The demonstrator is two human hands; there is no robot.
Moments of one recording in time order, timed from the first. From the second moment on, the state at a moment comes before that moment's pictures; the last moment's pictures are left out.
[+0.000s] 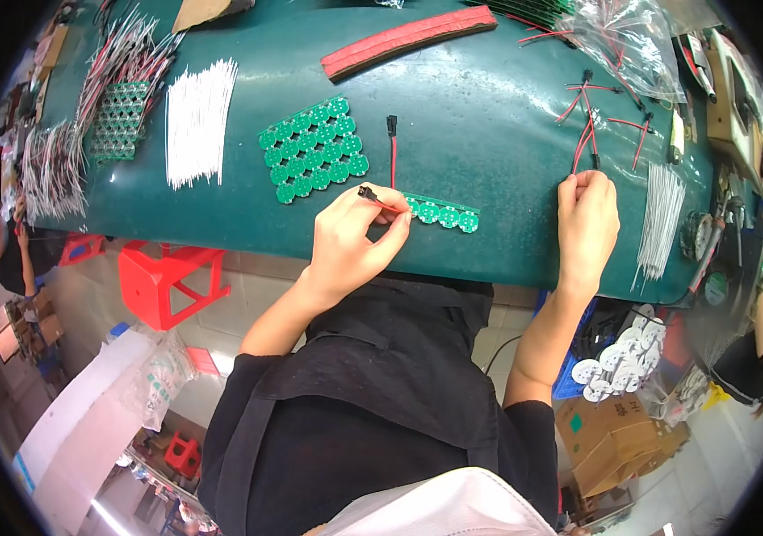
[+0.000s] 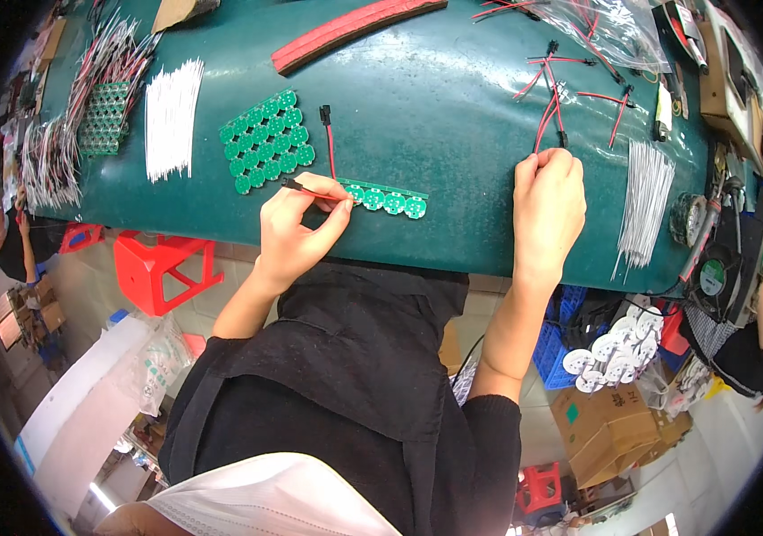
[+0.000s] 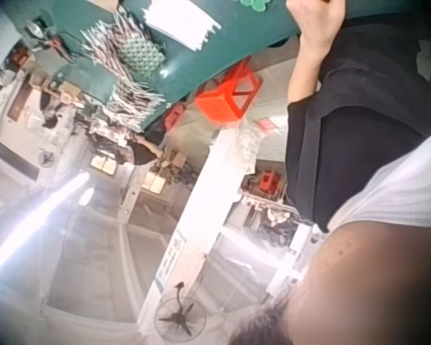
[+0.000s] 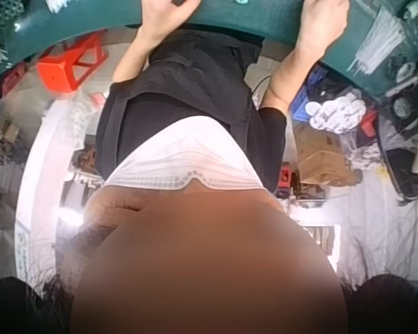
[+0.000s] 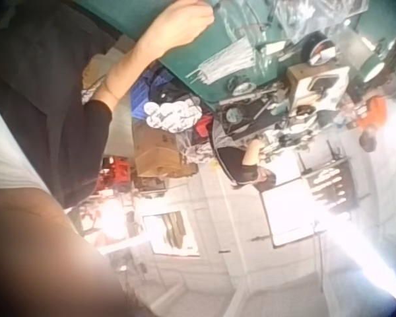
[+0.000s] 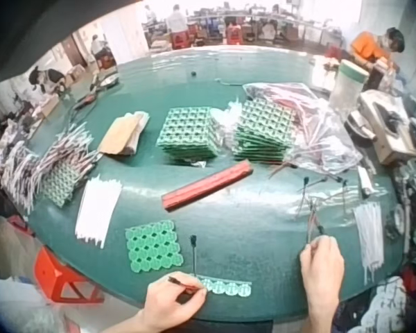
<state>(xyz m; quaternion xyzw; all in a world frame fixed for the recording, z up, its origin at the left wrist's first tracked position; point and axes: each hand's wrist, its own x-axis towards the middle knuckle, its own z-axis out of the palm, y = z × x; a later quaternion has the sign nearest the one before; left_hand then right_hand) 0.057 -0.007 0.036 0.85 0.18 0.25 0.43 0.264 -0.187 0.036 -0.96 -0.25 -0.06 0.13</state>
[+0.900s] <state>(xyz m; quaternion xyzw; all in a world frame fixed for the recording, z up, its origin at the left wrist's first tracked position) 0.061 -0.006 0.038 0.86 0.18 0.24 0.41 0.219 -0.206 0.048 -0.69 -0.12 0.11 0.71</state>
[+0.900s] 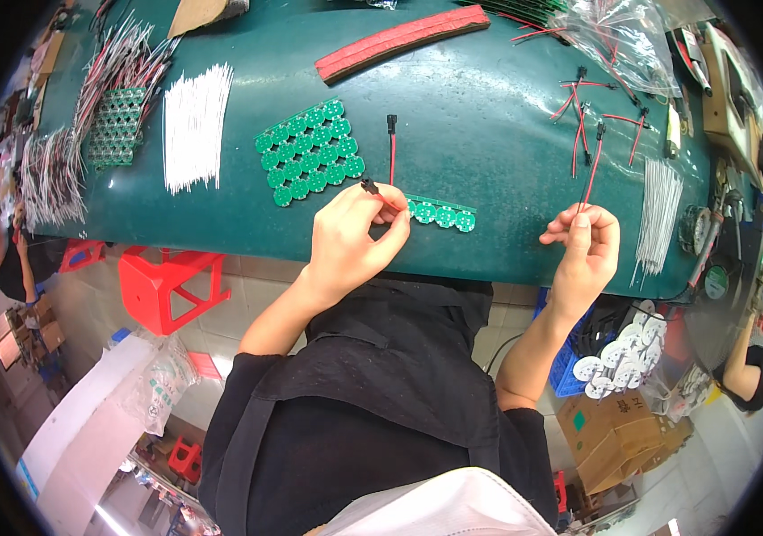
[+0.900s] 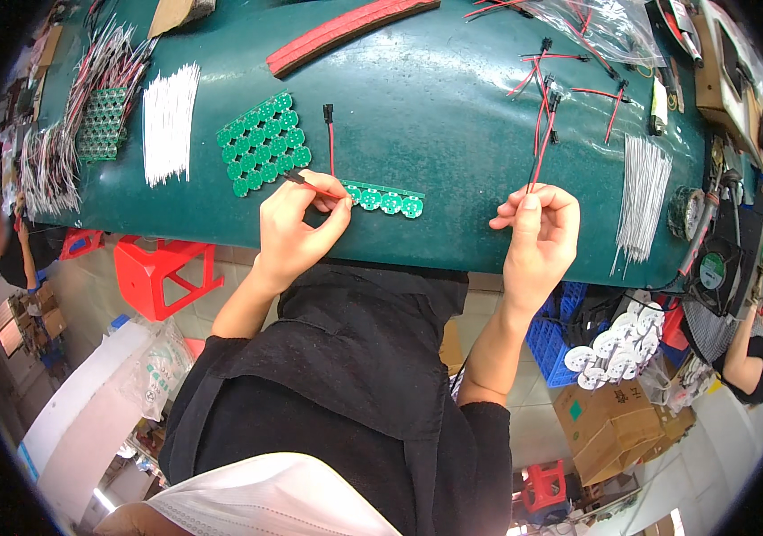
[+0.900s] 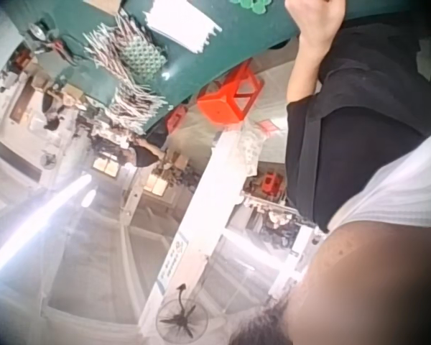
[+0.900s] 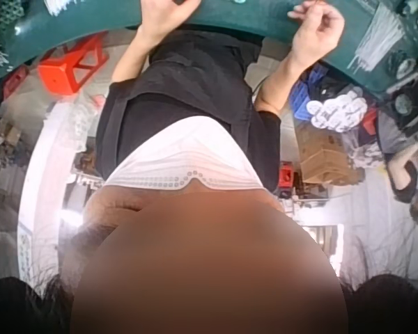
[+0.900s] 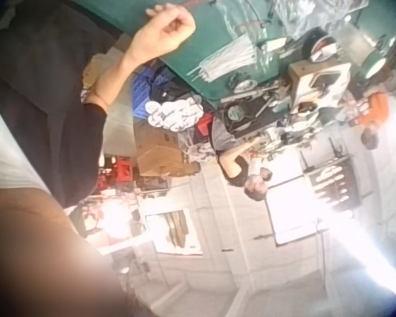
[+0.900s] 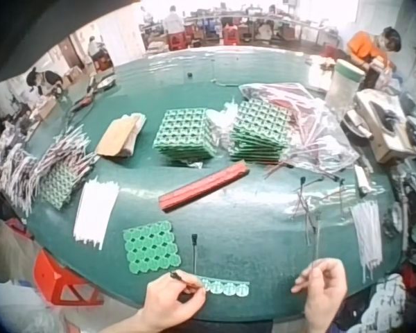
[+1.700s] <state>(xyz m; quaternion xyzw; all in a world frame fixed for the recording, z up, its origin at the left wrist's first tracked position) 0.067 -0.003 0.051 0.88 0.19 0.15 0.40 0.162 -0.171 0.036 -0.59 -0.17 0.27 0.74</state>
